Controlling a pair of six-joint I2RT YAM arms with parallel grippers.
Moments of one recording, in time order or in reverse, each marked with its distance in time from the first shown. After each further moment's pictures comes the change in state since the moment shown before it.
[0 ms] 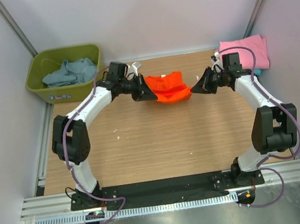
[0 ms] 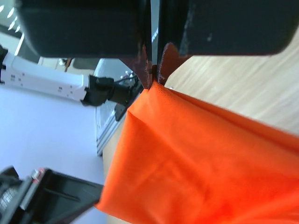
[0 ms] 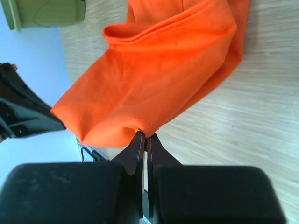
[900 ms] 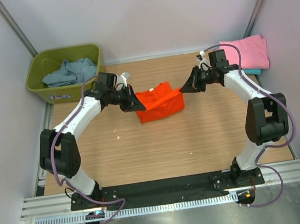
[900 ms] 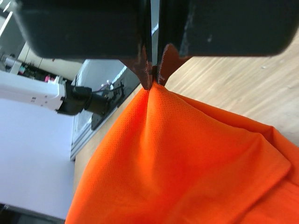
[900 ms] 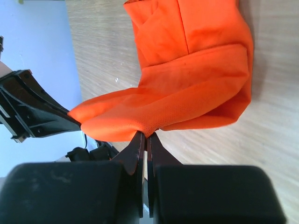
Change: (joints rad) left arm 0.040 -0.236 -0.245 -0.098 -0.074 0.119; right arm 0.086 0.069 0.076 -0.024 -0.060 -0.002
